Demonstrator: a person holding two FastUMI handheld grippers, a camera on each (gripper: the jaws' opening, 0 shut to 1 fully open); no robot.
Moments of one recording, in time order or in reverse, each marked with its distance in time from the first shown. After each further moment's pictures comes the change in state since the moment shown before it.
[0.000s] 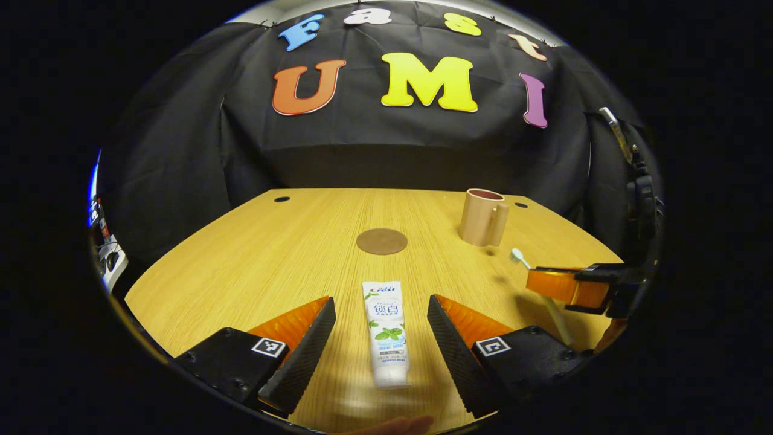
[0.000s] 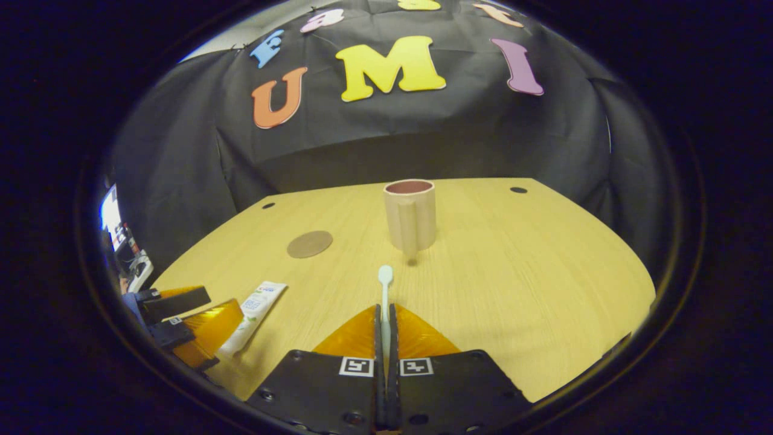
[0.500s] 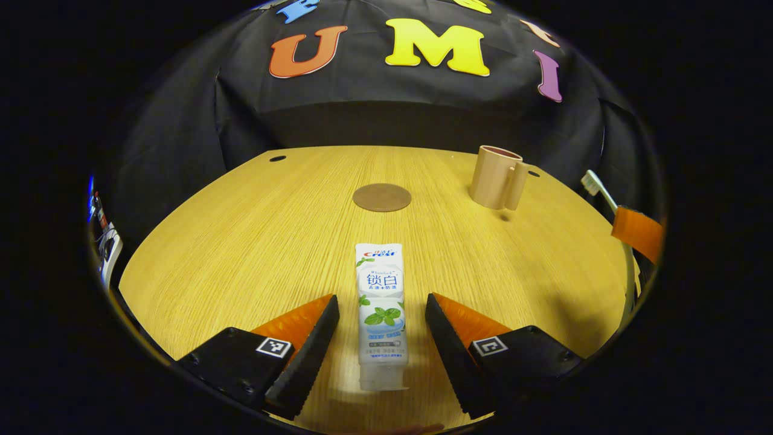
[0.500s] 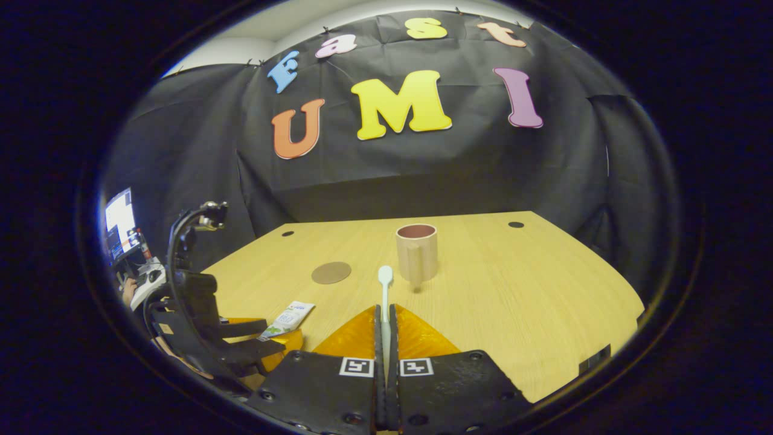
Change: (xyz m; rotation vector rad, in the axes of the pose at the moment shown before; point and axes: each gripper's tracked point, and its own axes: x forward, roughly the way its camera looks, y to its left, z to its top) left arm 0.019 -0.004 -0.027 0.002 0.154 0.031; right arm -0.060 0.006 0.032 -0.030 -0.135 0.042
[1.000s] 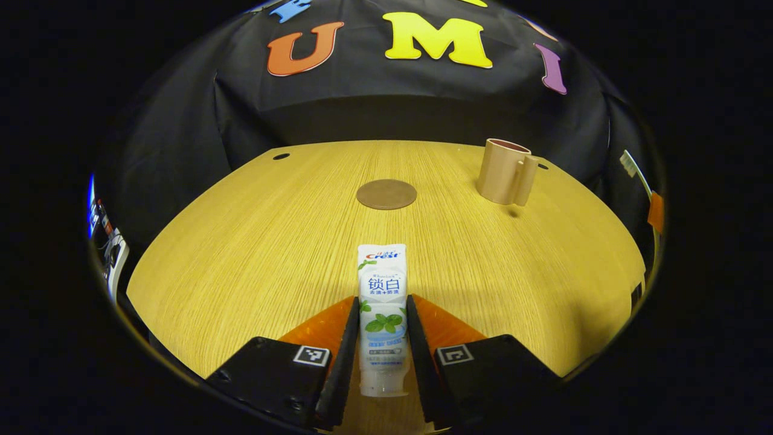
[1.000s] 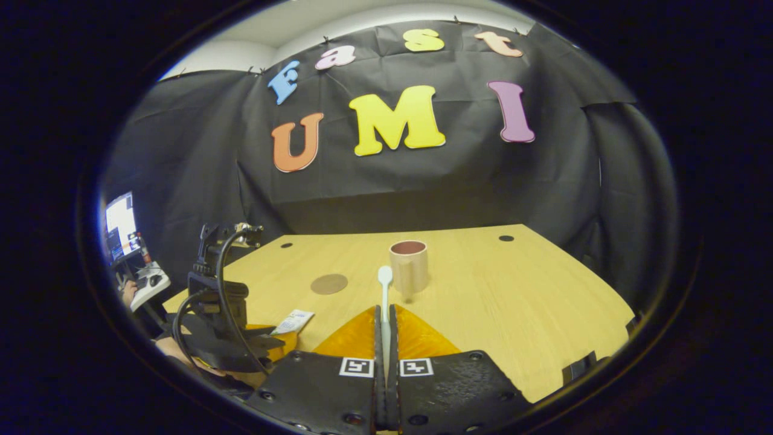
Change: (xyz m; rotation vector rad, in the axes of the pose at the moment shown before) left arm 0.004 0.001 -0.004 -0.028 0.071 0.017; right arm -0.024 -0.008 0.025 0.017 -0.063 -0.005
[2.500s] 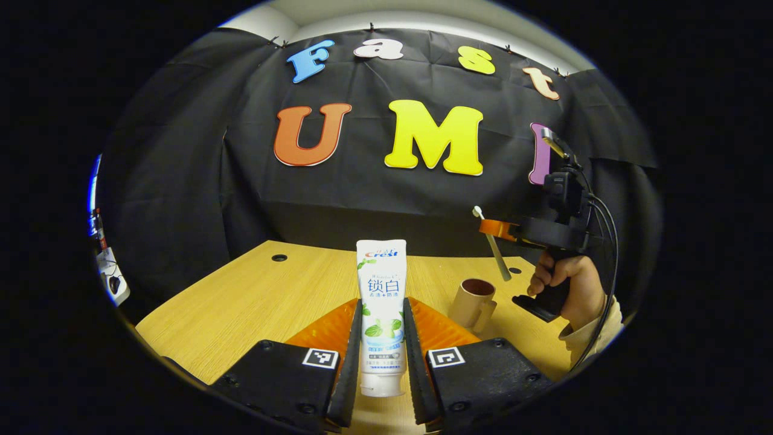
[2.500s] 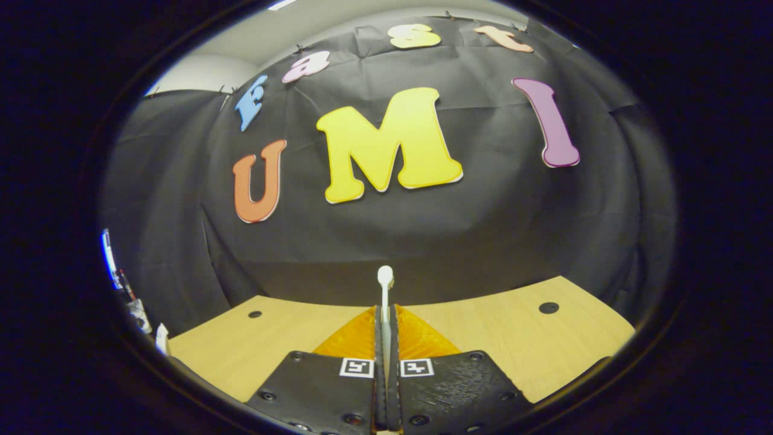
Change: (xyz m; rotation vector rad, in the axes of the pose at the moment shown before) left arm -0.071 -0.005 0.172 -0.028 -0.455 -0.087; right arm 0.273 -0.015 0.157 0.025 -0.139 0.012
